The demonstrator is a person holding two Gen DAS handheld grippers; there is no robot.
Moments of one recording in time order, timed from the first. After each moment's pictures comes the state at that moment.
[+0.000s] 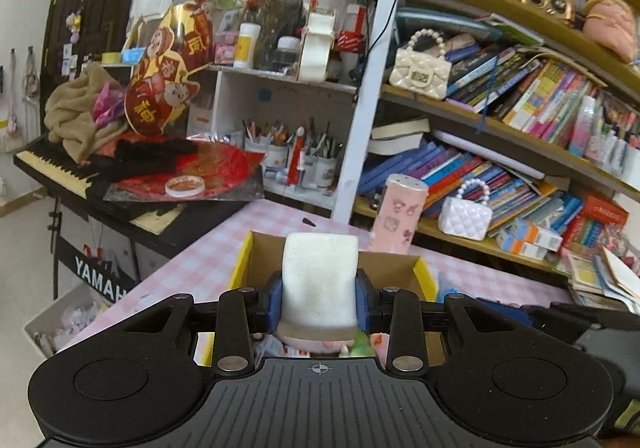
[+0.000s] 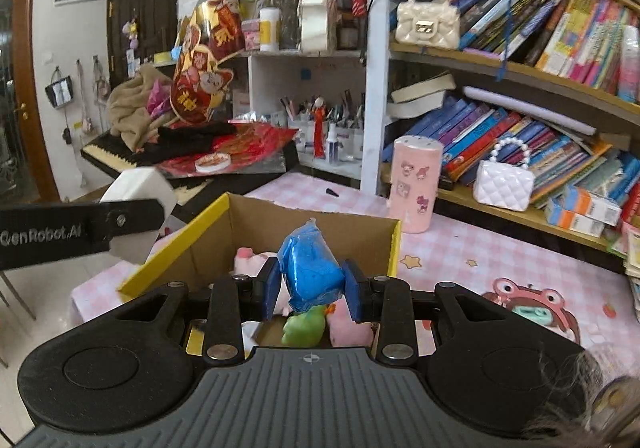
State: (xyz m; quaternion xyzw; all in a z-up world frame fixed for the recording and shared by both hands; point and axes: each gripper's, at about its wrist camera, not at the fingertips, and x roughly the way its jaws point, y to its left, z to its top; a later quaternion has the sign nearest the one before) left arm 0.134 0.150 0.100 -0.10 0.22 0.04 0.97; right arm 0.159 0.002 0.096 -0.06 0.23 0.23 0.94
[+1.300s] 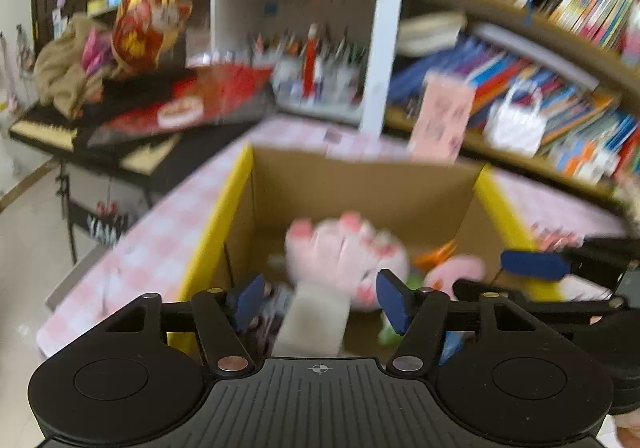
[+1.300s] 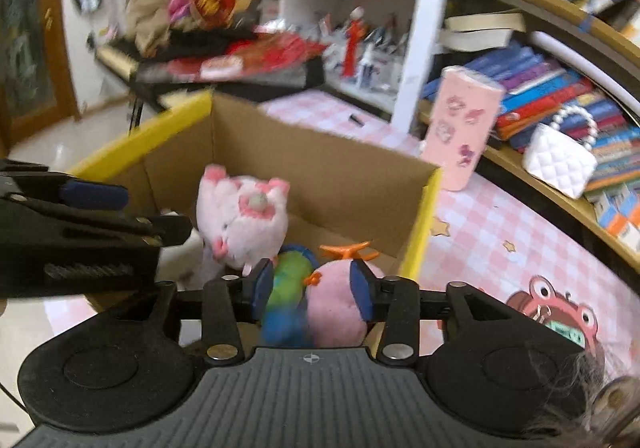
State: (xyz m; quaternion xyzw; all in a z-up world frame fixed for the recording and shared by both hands) left arm 0.197 0.147 0.041 -0.06 0.32 0.06 0.94; right arm 0.238 0.014 0.035 -0.13 0.31 0.27 0.90
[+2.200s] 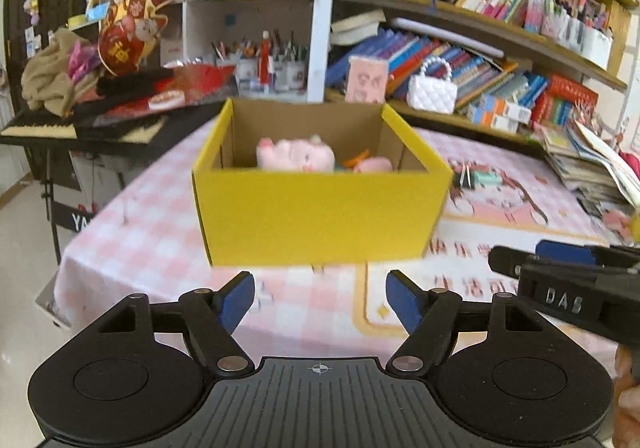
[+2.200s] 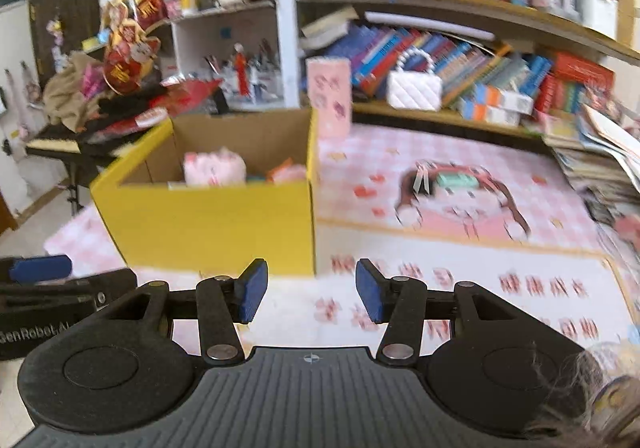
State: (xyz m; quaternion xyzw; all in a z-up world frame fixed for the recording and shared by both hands) left arm 0.031 0.124 0.031 -0.04 0.32 -0.01 0.95; right arm 0.040 -0.047 0.036 -0.01 0.29 0.10 0.95
